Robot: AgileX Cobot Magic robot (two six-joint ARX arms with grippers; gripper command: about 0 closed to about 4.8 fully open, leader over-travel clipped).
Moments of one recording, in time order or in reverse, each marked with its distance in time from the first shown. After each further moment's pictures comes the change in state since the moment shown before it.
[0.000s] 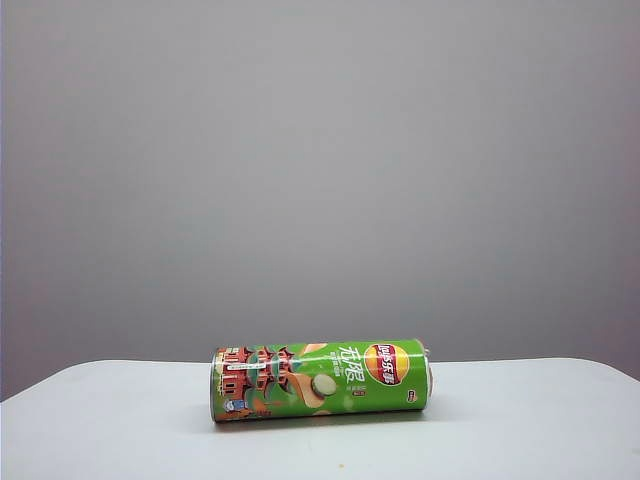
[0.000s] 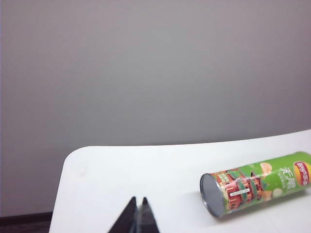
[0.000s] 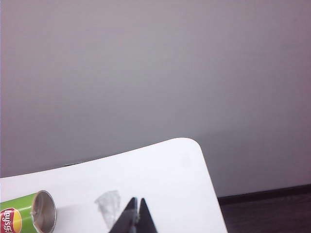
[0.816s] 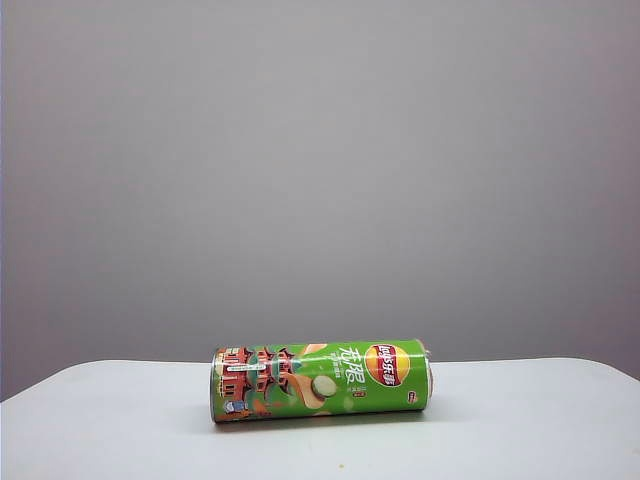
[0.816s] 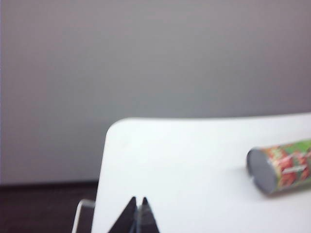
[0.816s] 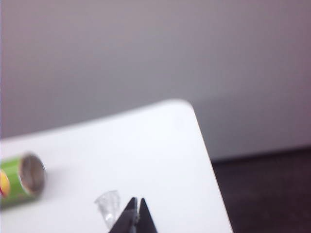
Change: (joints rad) left arm 0.145 0.001 0.000 -0.108 0.009 0.058; right arm 0.000 0.001 0.000 -0.135 0.000 0.001
